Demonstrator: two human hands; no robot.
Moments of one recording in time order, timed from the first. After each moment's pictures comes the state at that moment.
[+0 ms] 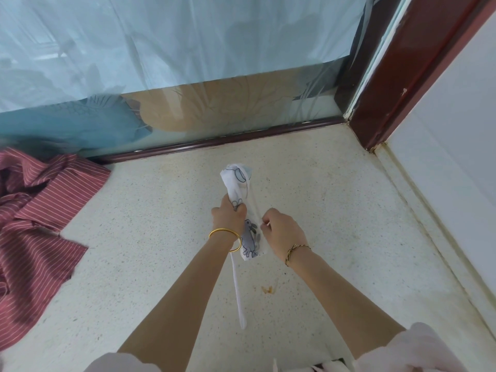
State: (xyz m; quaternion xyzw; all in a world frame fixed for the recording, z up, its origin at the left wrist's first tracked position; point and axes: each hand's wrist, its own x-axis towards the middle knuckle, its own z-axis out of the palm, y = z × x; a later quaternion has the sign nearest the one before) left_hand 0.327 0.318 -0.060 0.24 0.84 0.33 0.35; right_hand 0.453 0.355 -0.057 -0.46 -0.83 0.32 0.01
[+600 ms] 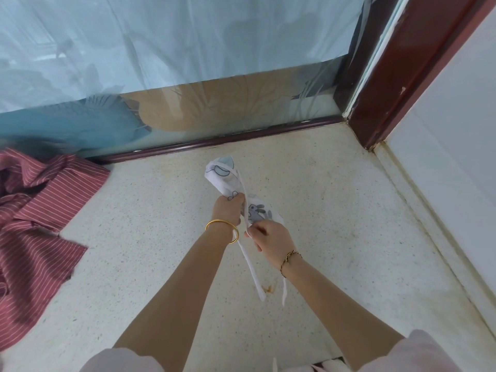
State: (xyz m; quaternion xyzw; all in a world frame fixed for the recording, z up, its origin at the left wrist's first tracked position) left_hand 0.322 0.330 -0.054 0.09 0.75 0.48 0.44; right_hand 0.447 0.332 -0.056 -0.47 -0.71 0.53 0.09
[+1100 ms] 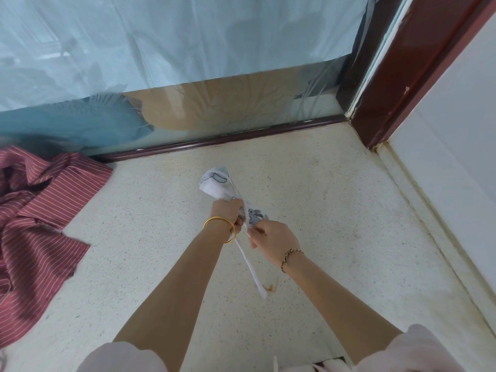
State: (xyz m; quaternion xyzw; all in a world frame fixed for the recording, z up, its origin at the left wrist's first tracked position) left_hand 0.315 0.323 -0.054 0.03 0.74 0.45 0.50; right_hand 0.448 0.335 -0.056 -0.46 -0.79 0.41 0.01
